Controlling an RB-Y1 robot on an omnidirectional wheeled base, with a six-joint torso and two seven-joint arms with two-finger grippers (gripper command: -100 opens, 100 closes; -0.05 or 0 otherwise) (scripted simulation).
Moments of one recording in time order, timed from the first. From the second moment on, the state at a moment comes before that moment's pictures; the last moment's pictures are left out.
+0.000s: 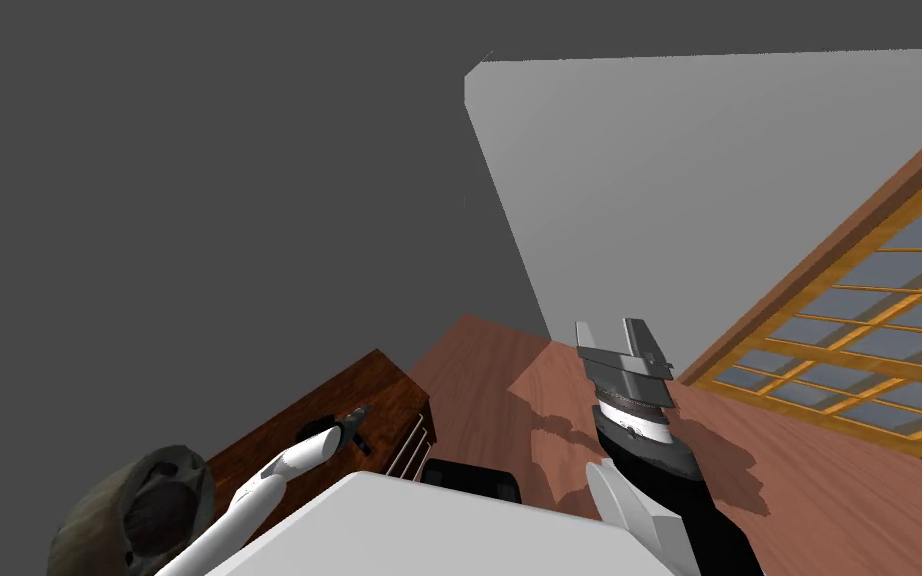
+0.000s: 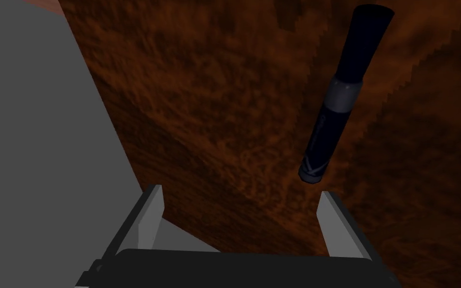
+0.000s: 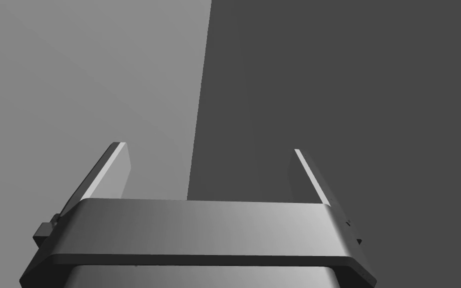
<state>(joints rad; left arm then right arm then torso) 0.12 0.58 -0.04 -0.94 0.83 0.36 -0.77 0.54 -0.05 0.00 -2.35 -0.06 -0.60 -0.03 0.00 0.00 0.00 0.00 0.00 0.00</state>
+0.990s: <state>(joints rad) 0.05 0.62 -0.05 -0.68 0.98 0.59 -0.88 0.54 -0.05 0.00 -2.35 -0.06 -0.60 -0.03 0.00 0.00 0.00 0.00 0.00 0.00</state>
